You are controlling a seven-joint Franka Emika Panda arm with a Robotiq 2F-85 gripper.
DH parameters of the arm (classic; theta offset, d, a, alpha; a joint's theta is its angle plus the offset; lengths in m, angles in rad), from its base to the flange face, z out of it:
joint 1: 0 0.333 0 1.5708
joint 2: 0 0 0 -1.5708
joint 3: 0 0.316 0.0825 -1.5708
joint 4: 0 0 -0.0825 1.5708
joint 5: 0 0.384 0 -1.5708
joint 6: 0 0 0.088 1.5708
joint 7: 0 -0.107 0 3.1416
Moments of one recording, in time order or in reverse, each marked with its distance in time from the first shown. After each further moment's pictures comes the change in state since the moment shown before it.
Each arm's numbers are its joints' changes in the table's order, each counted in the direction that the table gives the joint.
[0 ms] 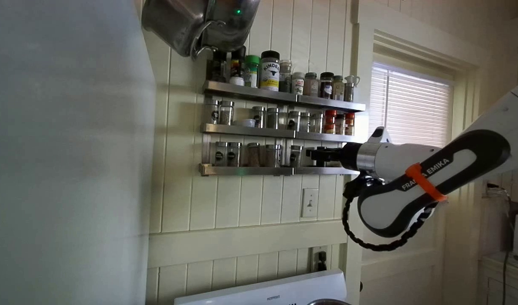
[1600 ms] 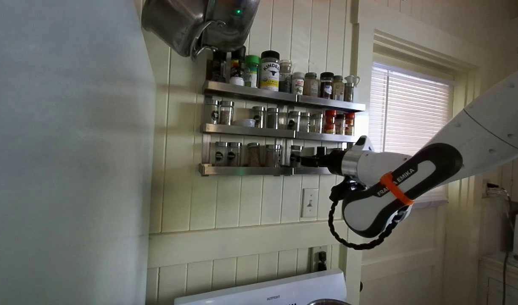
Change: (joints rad) arm -0.034 -0.183 0.002 -0.167 -0.063 -0.016 -0.053
